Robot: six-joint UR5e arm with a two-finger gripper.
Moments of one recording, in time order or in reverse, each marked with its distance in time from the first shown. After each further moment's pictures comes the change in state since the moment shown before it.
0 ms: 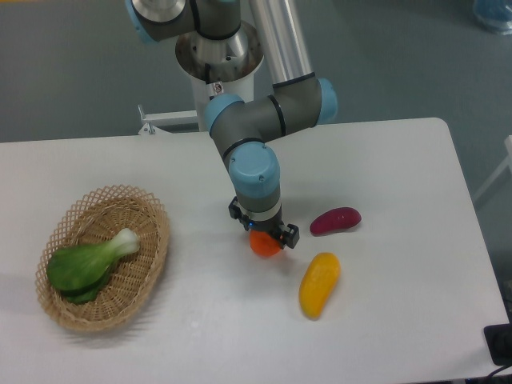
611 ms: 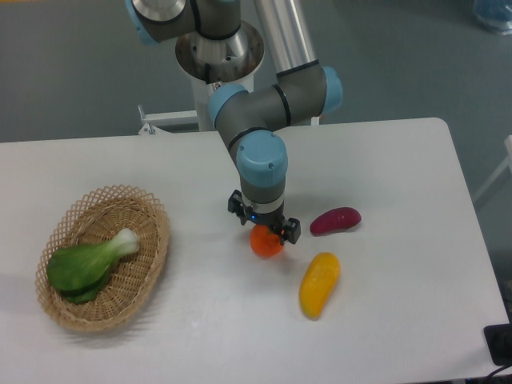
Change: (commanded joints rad) arm 0.020 0.028 -0.006 -0.011 -0.054 0.028
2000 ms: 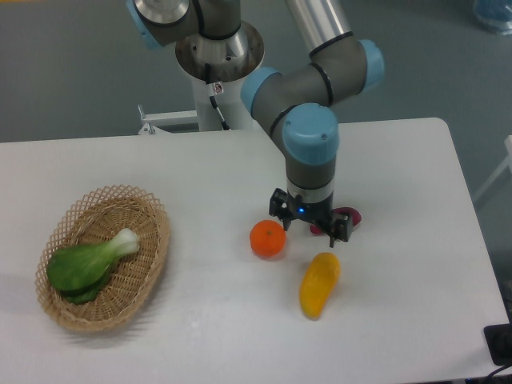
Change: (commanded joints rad) arm 0.086 0.063 0.068 -0.046 -0.014 0.047
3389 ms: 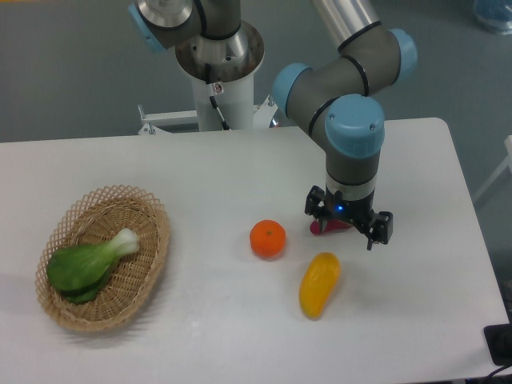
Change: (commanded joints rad) arm 0.087 -0.051 0.181 -0.066 0.003 0.117
